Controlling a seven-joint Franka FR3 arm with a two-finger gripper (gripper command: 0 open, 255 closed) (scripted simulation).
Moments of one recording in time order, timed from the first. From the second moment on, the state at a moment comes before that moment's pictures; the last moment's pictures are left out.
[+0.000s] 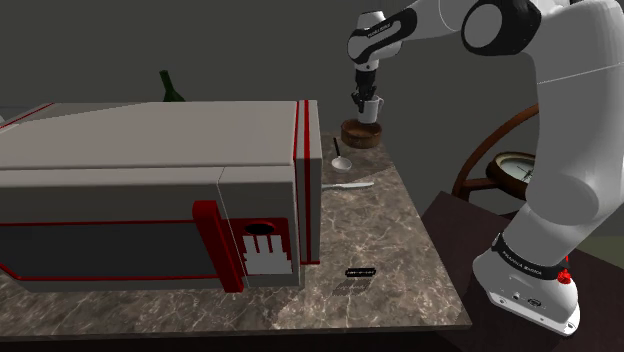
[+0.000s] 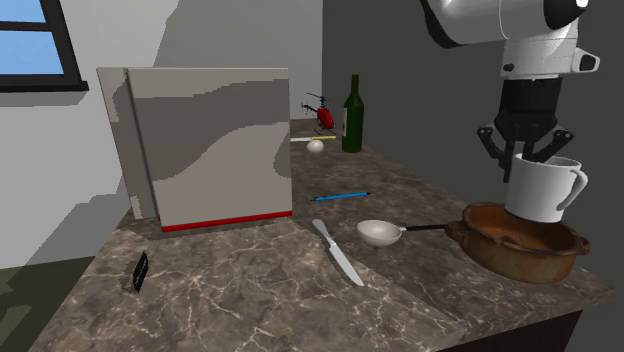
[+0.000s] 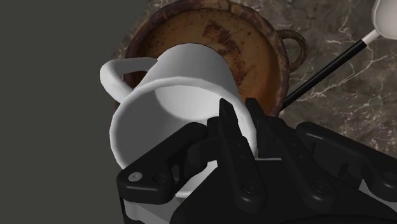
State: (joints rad) arm -0.33 0.54 -0.07 -1.48 -0.03 2.03 -0.29
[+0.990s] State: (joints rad) arm -0.33 0.56 -0.07 -1.51 -0.03 2.08 -0.28
